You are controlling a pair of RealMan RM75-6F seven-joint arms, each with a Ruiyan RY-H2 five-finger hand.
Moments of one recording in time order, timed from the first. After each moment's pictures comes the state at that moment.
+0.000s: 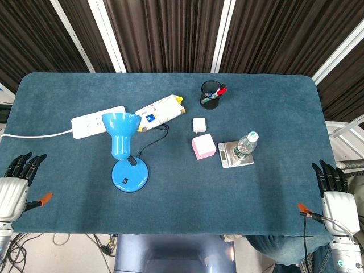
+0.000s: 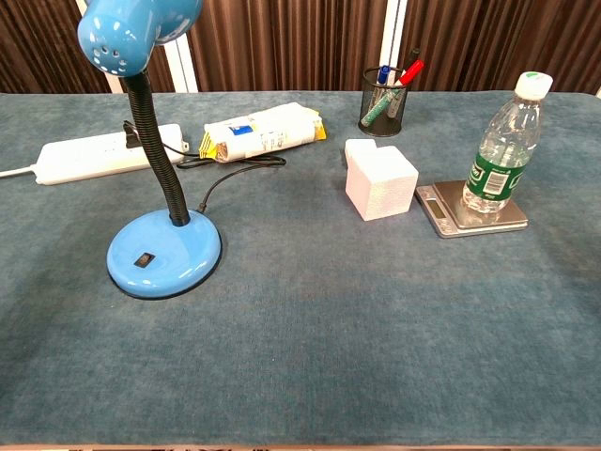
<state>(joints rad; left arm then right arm) -0.16 -1.09 0.02 -1.69 1.56 1.53 0.06 0.02 -1.17 0.09 -1.73 -1.51 1.58 -0.14</state>
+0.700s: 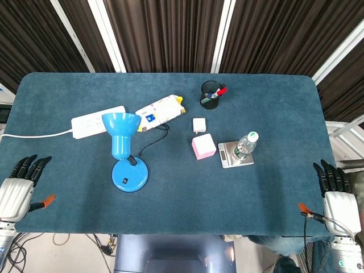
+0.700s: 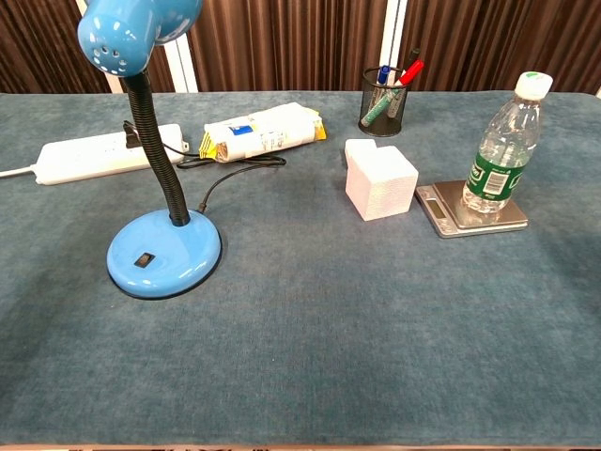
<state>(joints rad) -0.16 -1.09 0.02 -1.70 1.57 1.49 0.09 0.02 -1.16 0.09 -1.74 -1.51 1.58 -0.13</state>
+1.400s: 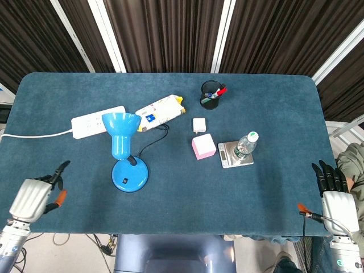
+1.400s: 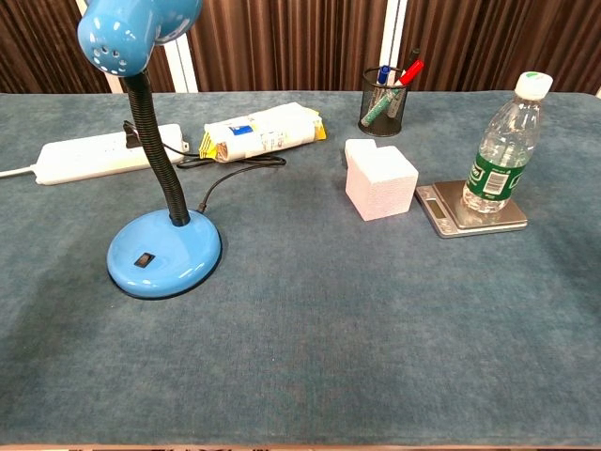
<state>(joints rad) -0.20 -1.15 0.04 -1.67 1.64 1.41 0.11 0.02 -1.17 0.09 -1.74 -1.50 1.57 -0.14</state>
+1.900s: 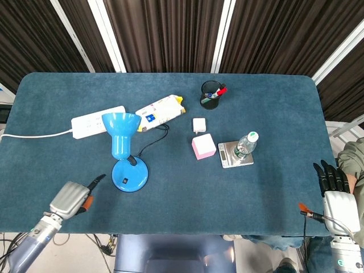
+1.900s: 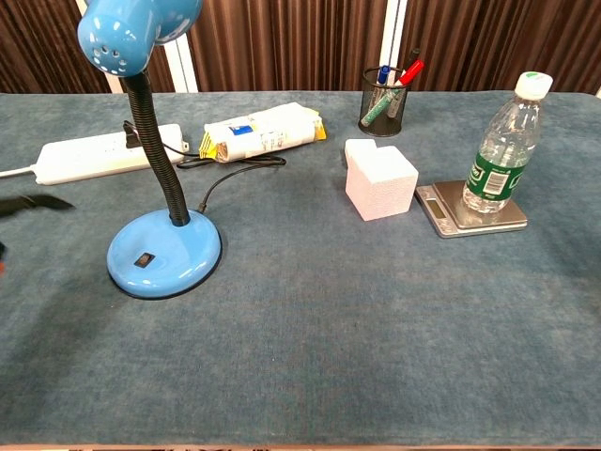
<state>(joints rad) -0.34 -1.25 0.05 -1.64 1.55 1.06 0.22 0.02 -1.16 0.10 -1.75 -1.49 1.57 -0.14</state>
